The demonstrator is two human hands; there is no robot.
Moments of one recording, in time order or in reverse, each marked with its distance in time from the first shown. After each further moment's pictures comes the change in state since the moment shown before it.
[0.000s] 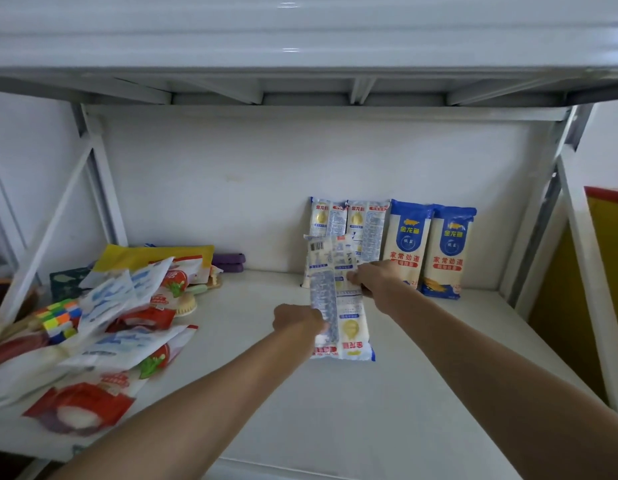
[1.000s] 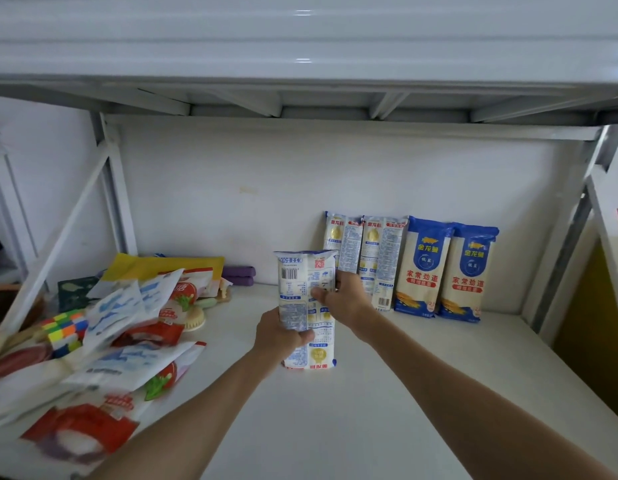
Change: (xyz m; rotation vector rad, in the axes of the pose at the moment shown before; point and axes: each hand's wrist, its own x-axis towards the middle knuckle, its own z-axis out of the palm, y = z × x) left_hand 0.064 -0.023 -0.039 0.233 -0.065 0.355; right_hand -0.015 -0.001 0.069 -0.150 -0.213 -0.405
